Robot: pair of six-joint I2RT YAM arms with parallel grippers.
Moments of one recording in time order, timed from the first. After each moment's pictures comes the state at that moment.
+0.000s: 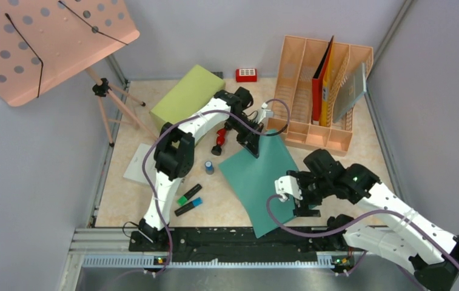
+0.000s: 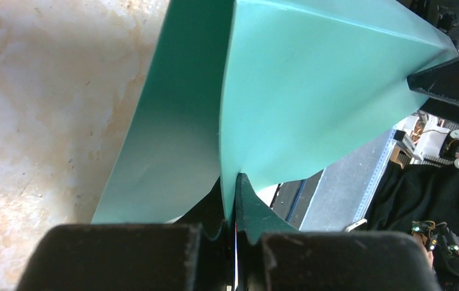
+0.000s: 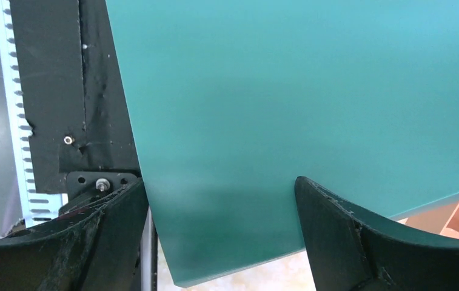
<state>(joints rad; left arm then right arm) -0.61 2.25 1.99 -1.13 0.85 0.19 0.75 0.82 0.83 -1.10 -0.37 -0.85</state>
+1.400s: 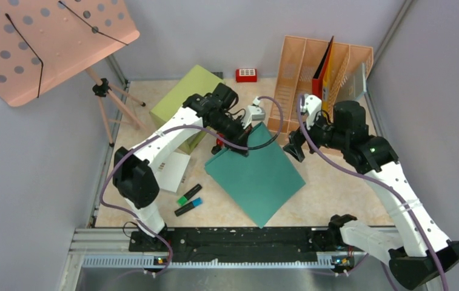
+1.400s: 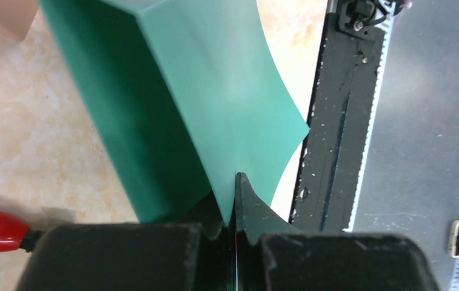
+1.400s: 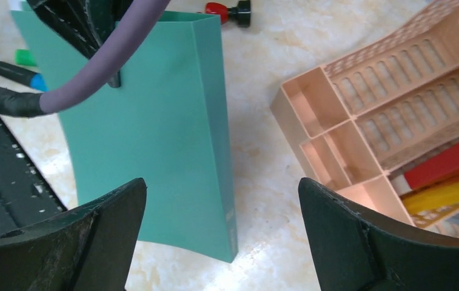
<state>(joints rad) -0.64 1.76 1.69 -1.03 0.76 0.39 0.41 0.97 1.17 -0.74 -0.35 -0.30</state>
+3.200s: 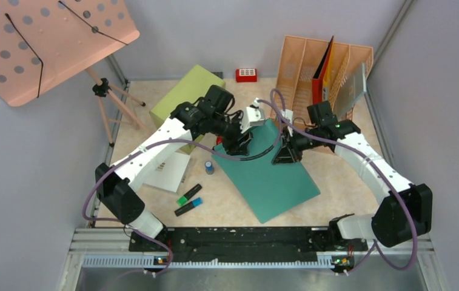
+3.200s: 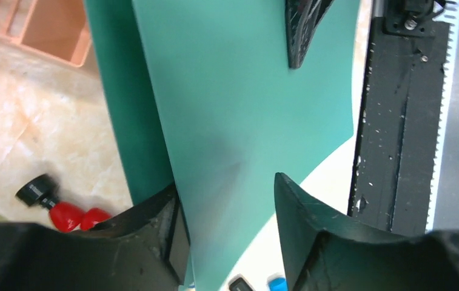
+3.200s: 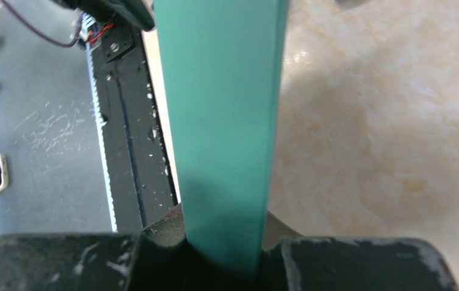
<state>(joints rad) -0.70 1.58 1.57 -0.88 0.61 0.50 0.34 1.32 1.07 -0.78 -0.97 -0.46</state>
